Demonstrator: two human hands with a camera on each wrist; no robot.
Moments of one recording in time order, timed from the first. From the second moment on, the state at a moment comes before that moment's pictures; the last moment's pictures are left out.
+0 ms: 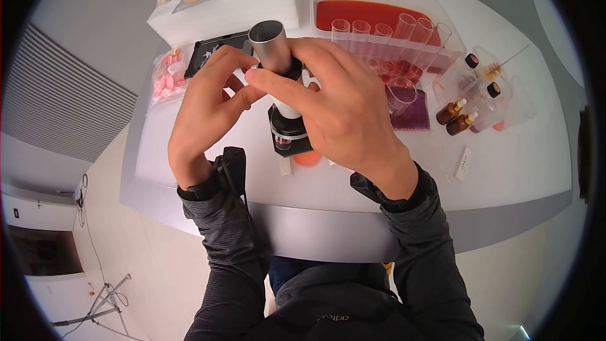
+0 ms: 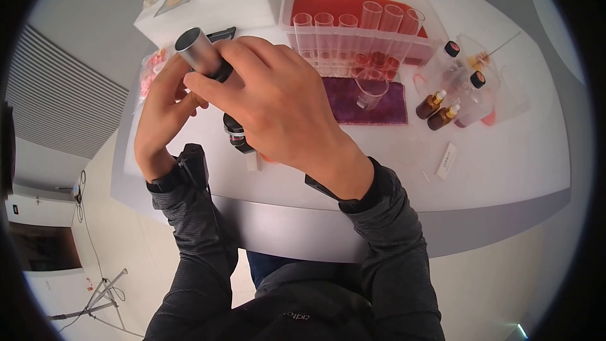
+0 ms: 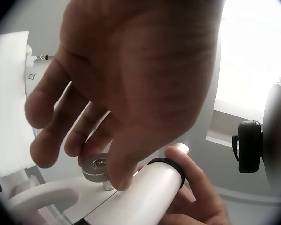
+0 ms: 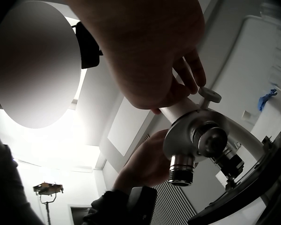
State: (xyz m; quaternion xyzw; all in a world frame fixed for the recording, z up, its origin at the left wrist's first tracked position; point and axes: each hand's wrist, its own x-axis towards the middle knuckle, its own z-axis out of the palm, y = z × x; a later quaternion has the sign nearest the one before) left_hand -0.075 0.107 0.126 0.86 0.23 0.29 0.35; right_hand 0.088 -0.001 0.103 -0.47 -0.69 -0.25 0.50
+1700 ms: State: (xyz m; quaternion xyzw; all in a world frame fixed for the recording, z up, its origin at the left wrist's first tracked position) left_hand -0.077 0.111 0.124 0.83 0.25 0.25 0.42; right_hand 0.091 0.000 0.100 -0.47 -0.70 -0.24 0.49
